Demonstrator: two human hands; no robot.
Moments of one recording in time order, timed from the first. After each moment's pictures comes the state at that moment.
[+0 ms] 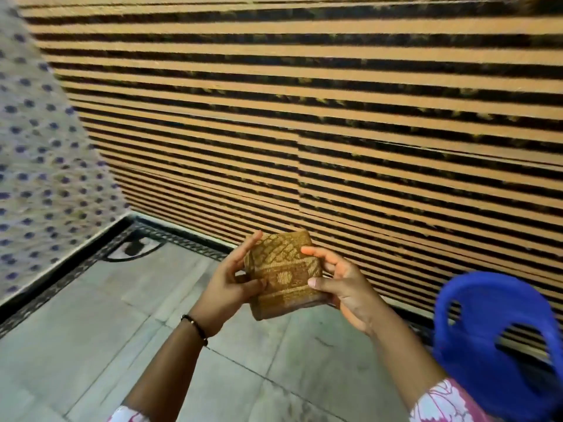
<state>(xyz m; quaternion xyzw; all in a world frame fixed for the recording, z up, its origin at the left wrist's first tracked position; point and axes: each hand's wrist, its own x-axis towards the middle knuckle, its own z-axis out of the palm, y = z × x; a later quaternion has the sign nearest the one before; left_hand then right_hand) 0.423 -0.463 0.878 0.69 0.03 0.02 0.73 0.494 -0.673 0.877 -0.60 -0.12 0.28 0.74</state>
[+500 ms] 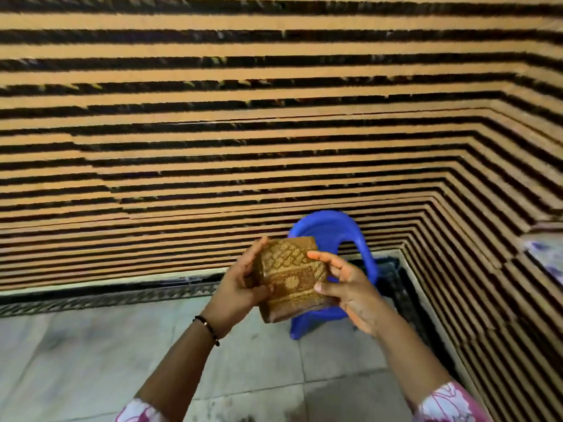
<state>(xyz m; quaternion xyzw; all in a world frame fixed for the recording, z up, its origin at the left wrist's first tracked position) 0.496 -0.810 0.837 0.68 -0.15 -0.18 0.70 0.448 -1.027 0.845 -0.63 0.08 0.09 0.77</state>
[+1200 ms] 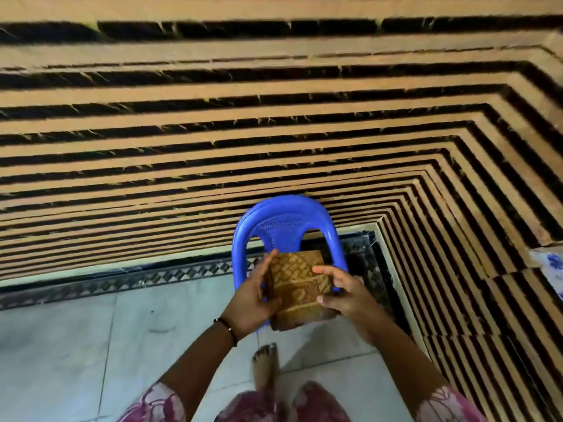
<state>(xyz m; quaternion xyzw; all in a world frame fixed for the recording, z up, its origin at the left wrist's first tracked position) 0.671 -1.031 0.701 0.77 -0.16 -0.28 0.56 0.607 -1.237 0.718 -0.69 0.22 0.13 0.68</state>
